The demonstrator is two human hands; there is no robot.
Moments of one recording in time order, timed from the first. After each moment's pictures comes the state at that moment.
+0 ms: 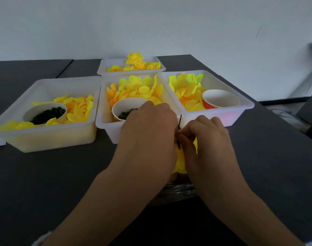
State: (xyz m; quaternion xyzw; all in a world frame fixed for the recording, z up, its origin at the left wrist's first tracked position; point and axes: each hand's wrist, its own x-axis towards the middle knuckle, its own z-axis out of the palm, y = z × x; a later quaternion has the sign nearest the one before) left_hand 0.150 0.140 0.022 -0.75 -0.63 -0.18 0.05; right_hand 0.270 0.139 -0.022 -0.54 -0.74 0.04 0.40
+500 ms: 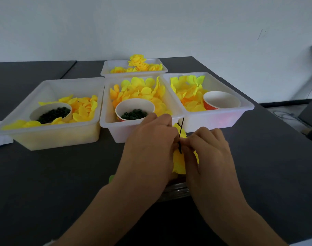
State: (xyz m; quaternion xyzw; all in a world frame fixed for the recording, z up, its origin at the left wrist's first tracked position) left_hand 0.144 0.127 -0.005 -0.78 -0.54 -0.31 0.03; right_hand 0.271 0.121 -0.038 -0.51 -0.75 -0.02 0.42
